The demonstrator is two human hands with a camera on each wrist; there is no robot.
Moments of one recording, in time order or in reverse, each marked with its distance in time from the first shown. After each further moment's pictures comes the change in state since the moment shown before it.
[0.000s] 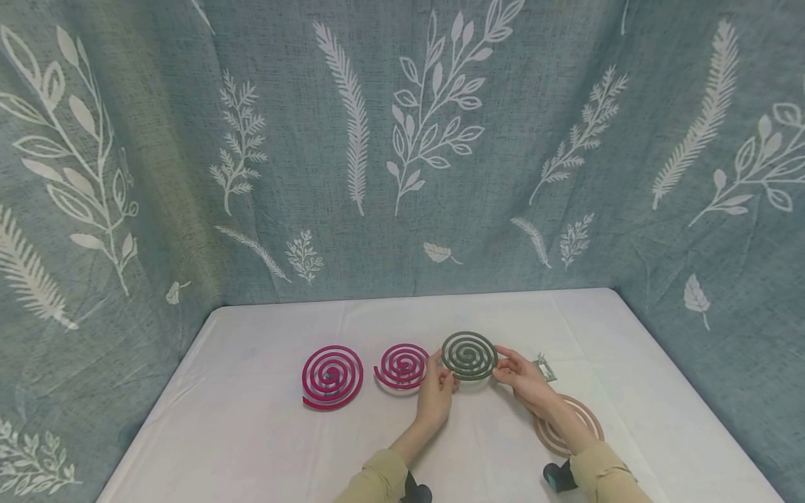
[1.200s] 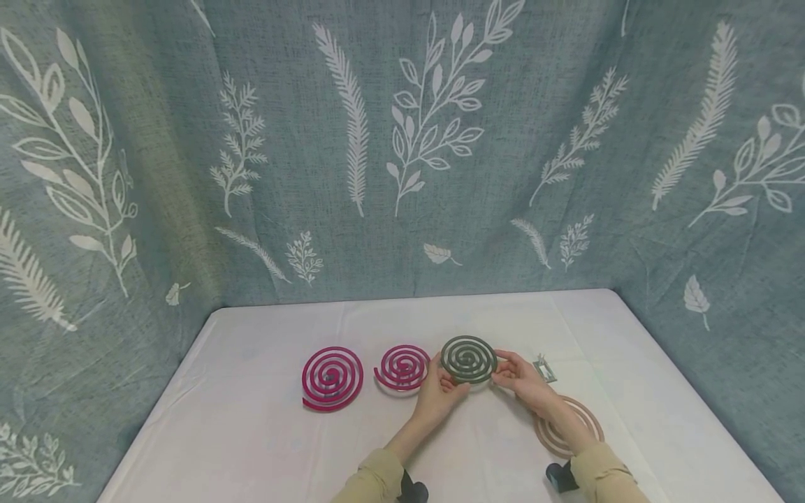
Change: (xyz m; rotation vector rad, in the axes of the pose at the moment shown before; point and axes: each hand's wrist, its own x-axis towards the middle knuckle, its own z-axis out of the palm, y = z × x) left_hand 0.000 0.002 -0.009 -0.069 -0.115 0.008; right_hand -0.001 0.000 -0.003 -0.097 -0.044 -0.045
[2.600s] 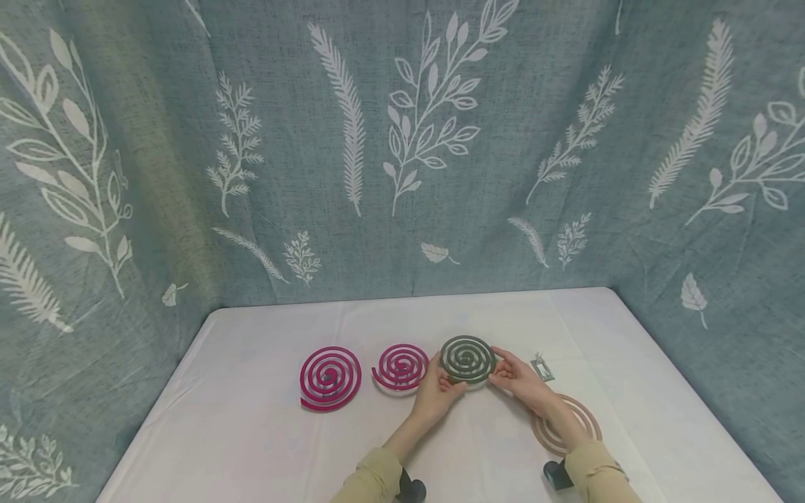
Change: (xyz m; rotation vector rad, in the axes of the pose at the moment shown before) left_hand 0.002 -0.001 0.000 0.053 -0.003 0.025; right_hand 0.000 0.002 -0.002 -0.069 -0.037 -0.028
